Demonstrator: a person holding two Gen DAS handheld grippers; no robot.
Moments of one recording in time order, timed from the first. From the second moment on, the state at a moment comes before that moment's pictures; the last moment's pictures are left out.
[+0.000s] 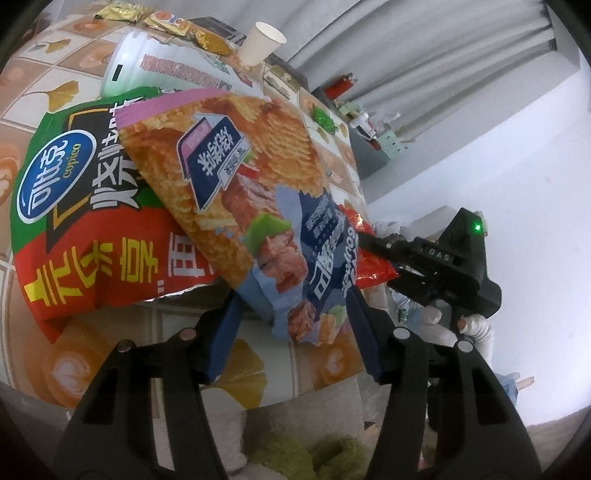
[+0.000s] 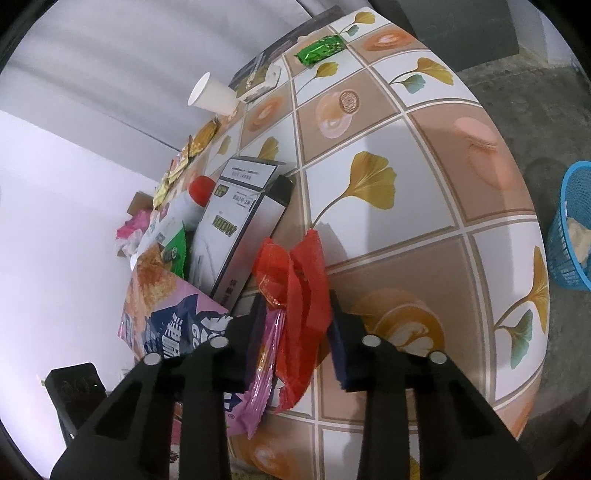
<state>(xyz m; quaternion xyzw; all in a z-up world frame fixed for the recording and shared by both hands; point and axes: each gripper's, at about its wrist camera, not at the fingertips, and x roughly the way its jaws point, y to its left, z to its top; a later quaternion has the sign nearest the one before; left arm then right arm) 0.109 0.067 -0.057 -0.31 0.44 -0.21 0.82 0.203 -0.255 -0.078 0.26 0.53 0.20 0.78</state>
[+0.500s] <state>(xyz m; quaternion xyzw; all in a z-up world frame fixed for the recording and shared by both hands) 0.107 0.060 -0.056 -0.33 0.42 -0.22 0.82 0.199 -0.247 -0.073 0.24 0.53 0.20 0.79</state>
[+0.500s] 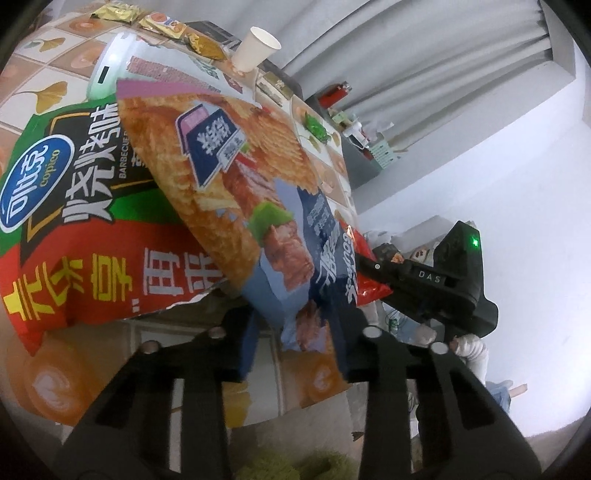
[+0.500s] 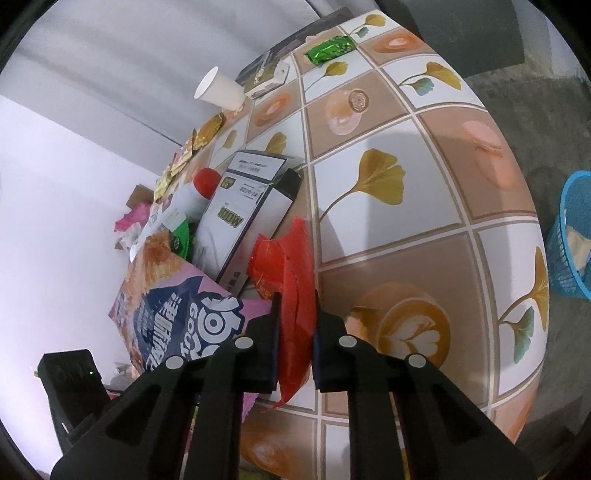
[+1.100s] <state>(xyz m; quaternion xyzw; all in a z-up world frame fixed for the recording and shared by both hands) 0.111 0.040 -0.026 -0.28 0.37 -0.25 0.85 0.192 -0.271 -0.060 0.26 0.51 0.18 0.80</state>
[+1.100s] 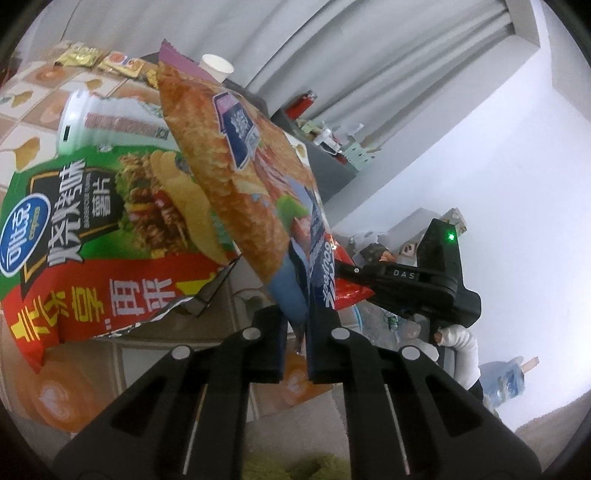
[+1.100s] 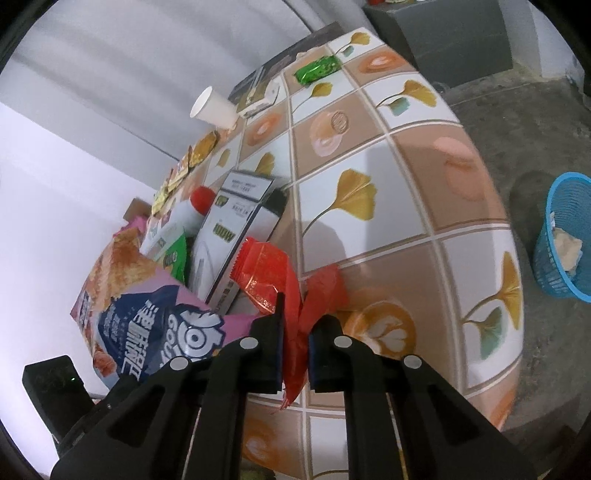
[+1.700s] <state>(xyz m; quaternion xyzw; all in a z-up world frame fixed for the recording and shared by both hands) 0.135 0.019 -0.003 -0.20 0.37 -0.28 0.86 0.174 -0.316 -0.042 0.29 0.47 0.15 0.82</state>
